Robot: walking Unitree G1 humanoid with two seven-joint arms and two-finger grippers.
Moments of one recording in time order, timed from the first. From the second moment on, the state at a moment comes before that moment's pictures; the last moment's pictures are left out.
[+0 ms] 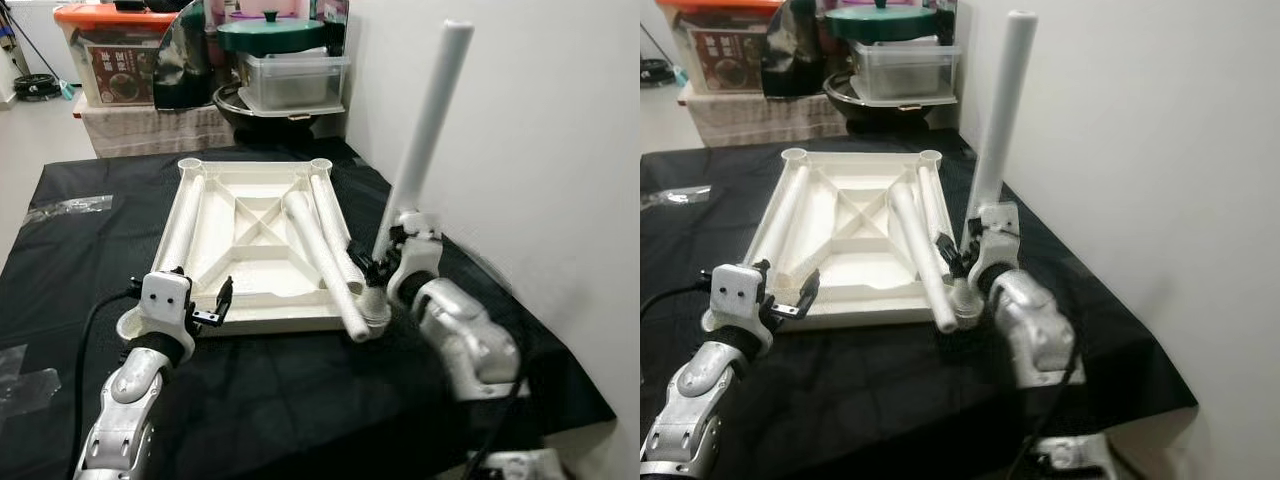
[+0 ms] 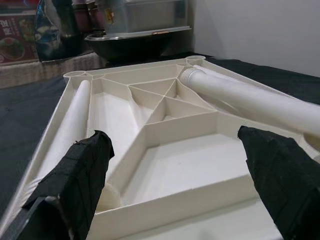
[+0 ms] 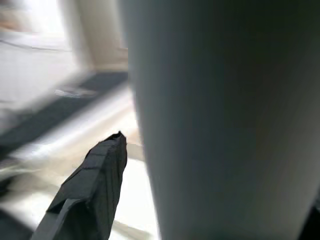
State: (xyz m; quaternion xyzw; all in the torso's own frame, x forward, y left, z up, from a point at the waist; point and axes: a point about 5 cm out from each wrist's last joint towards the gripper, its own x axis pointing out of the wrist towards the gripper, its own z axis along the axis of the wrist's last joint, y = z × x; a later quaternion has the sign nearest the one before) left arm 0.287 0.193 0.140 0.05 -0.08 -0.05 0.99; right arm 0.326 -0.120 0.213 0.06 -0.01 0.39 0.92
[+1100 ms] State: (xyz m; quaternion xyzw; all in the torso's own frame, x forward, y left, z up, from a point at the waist) left arm 0.284 0.197 0.137 0.05 -0.08 -0.04 1.00; right arm 0.329 -0.192 0.172 0.01 0.04 -0.20 0.98
